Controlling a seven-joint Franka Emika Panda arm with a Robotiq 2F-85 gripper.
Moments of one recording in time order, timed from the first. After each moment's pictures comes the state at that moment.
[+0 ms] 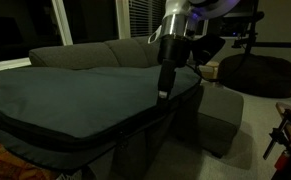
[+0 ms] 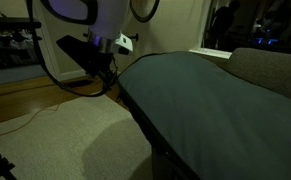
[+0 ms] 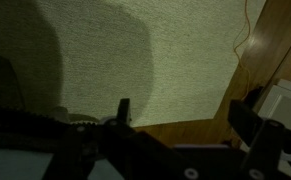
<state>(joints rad) 0.09 0.19 0.06 -2.35 0.79 2.43 -0.79</state>
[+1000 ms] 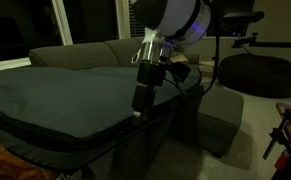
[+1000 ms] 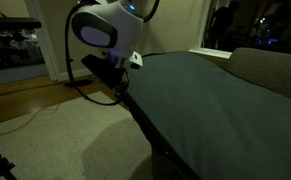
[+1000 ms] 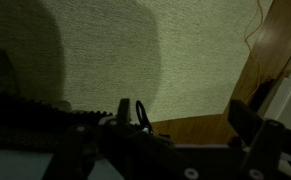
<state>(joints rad) 0.05 0.45 0.13 -2.14 0.79 2.51 -0.78</state>
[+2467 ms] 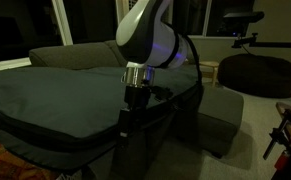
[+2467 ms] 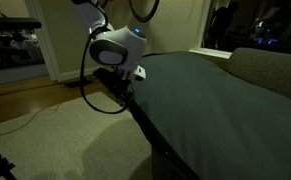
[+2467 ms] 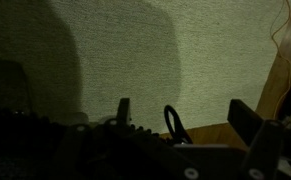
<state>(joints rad) 0.02 0.68 0.19 -1.95 0.58 2.58 -0.53</state>
